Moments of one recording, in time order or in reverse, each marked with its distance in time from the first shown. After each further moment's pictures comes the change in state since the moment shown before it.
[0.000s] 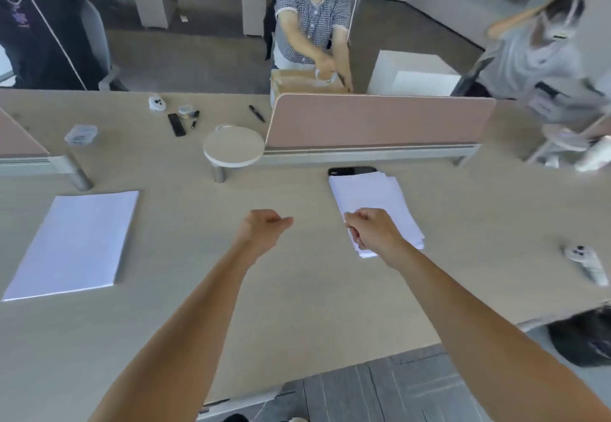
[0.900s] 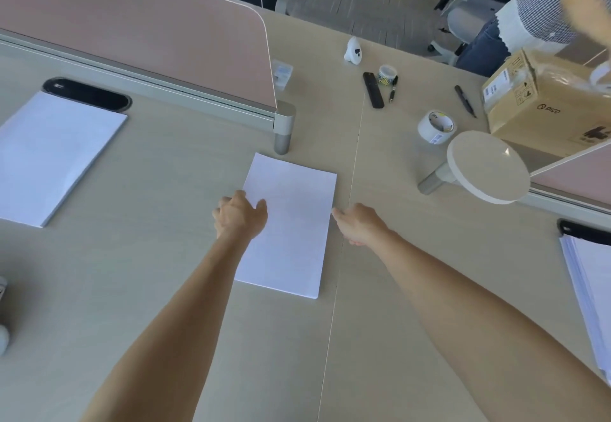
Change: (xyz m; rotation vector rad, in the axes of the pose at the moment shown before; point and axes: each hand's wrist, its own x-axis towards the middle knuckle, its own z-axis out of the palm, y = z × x) left_hand 0.168 -0.315 -0.401 0.229 0.406 -0.463; right_hand 0.153 -0.163 0.531 -0.714 -0.421 0.058
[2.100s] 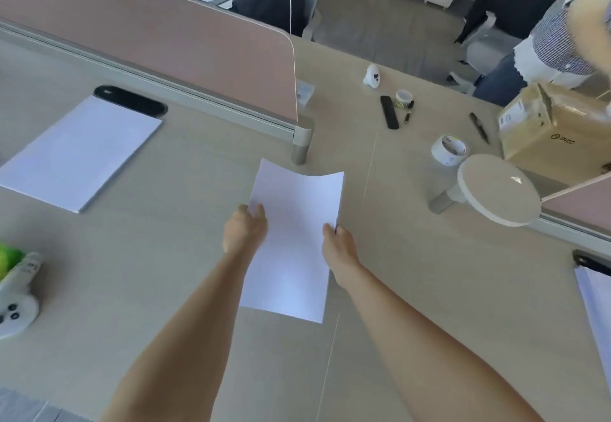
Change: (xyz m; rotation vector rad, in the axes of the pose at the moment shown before) left_hand -0.023 -0.015 -0.009 -0.238 0.079 -0.108; right_hand -0.045 -0.029 0.061 0.585 0.114 -0.047
